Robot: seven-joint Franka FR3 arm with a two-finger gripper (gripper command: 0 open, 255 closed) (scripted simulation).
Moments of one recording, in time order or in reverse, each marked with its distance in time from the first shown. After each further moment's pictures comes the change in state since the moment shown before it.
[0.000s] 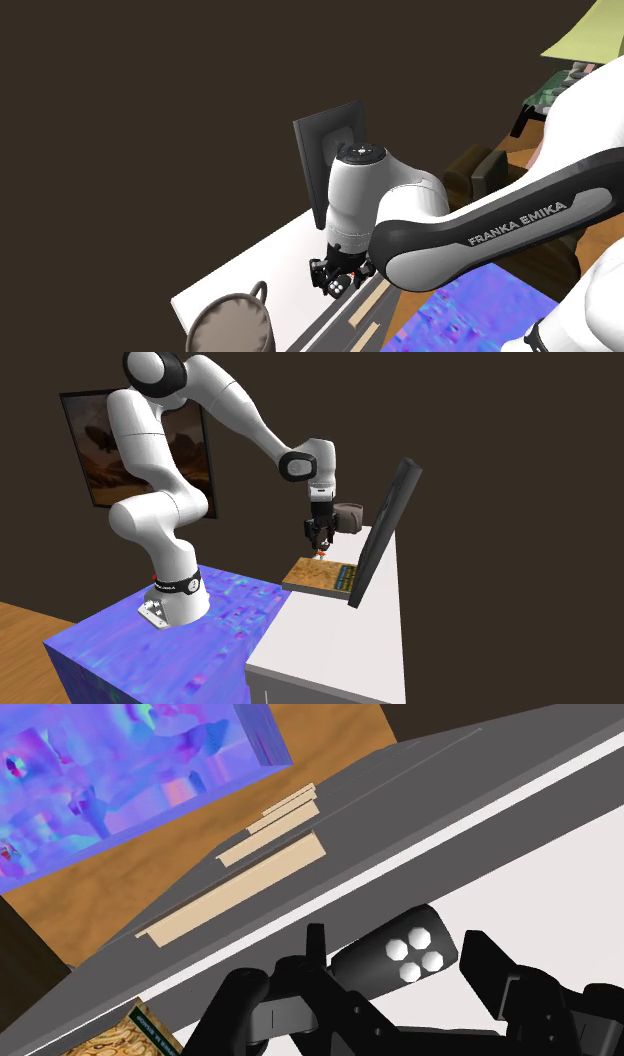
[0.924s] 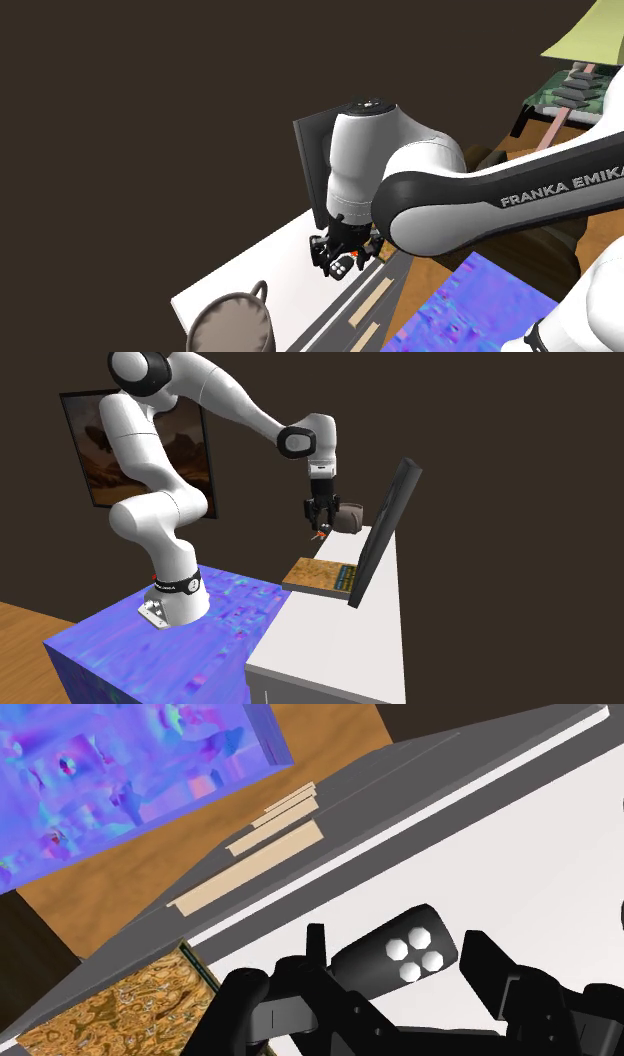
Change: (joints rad) arm 0.025 -0.127 -0.053 0.084 0.063 -0.196 -0.056
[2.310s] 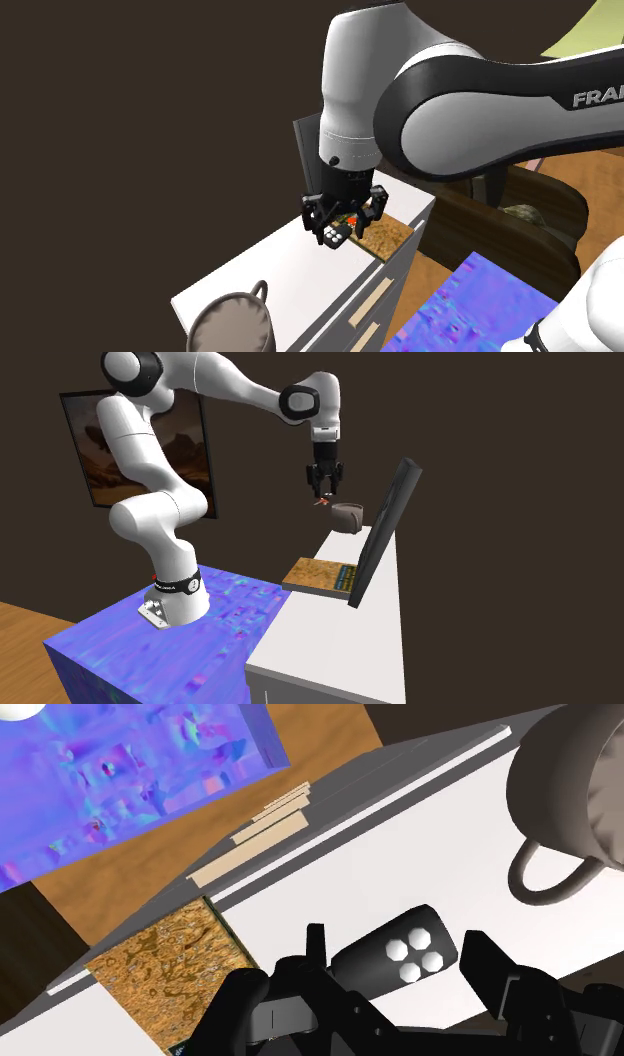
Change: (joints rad) arm 0.002 -0.051 -0.034 0.235 -0.005 -0.279 0.014
